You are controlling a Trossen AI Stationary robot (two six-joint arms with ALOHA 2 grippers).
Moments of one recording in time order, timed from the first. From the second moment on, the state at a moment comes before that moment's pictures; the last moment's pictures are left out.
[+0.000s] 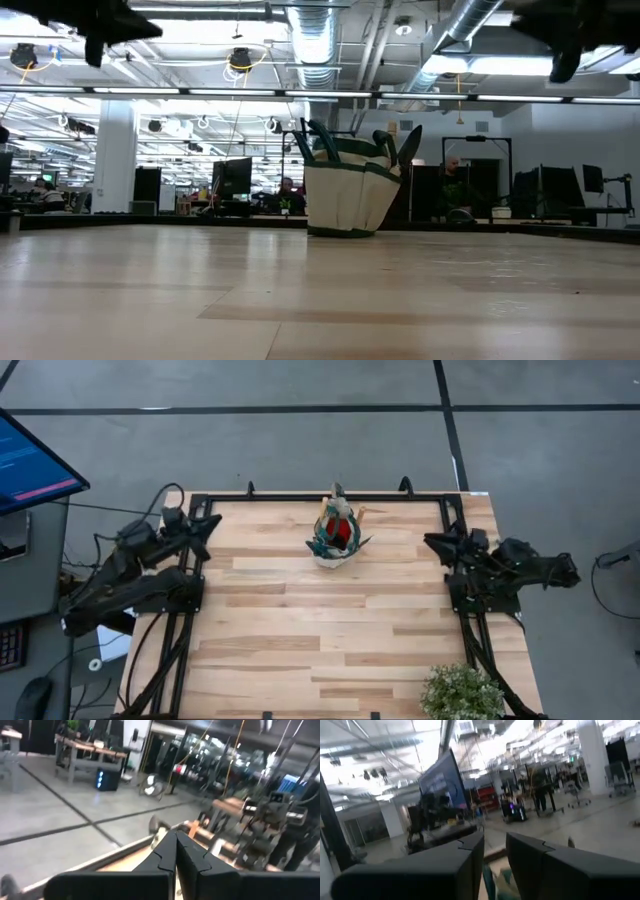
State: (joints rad) left arm 0.50 0.02 0.52 -0.31 -0.10 -0.27; right arm 0.14 0.00 0.25 0.07 0.47 0.14
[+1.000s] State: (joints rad) left arm 0.50 0.00 0.01 0.18 -0.07 -0.22; right arm 0.11 0.00 0.01 0.08 0.31 0.39
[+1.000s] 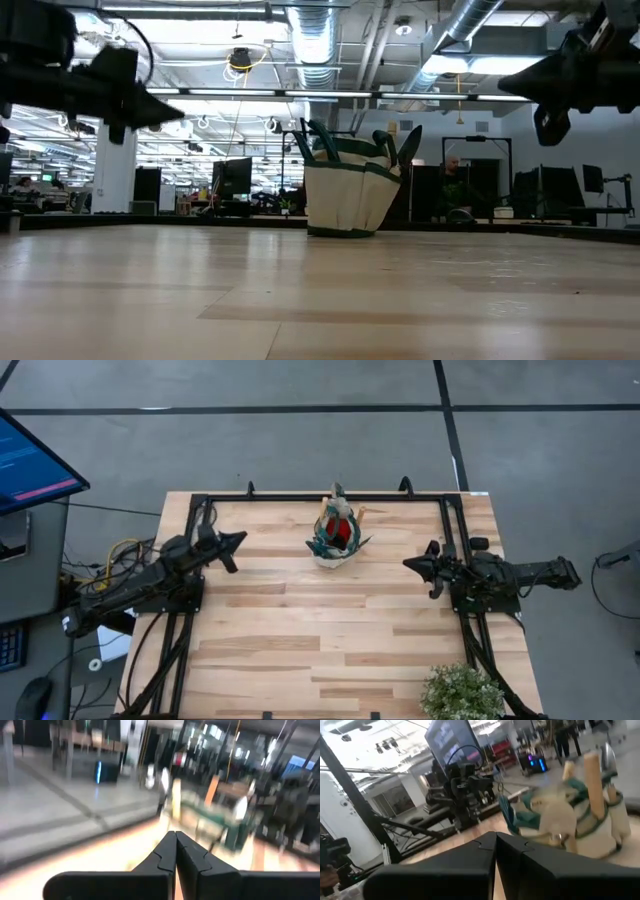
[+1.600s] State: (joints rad) left arm 0.50 0.00 0.01 0.05 -0.03 -0.27; right arm 0.10 0.00 0.01 0.06 0.31 0.42
